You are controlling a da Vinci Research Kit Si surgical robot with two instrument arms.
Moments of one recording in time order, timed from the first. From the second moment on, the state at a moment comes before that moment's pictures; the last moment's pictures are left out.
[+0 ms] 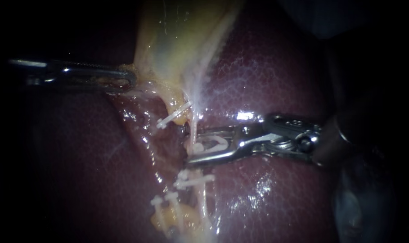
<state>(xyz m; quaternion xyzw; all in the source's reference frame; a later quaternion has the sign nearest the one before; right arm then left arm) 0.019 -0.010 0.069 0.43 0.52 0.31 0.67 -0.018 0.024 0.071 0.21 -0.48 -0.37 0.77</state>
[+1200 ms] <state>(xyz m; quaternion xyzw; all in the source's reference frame) 0.020 -0.007 0.063 0.51 0.55 0.39 0.54 -0.018 0.024 0.071 0.21 -0.48 -0.37 0.77</state>
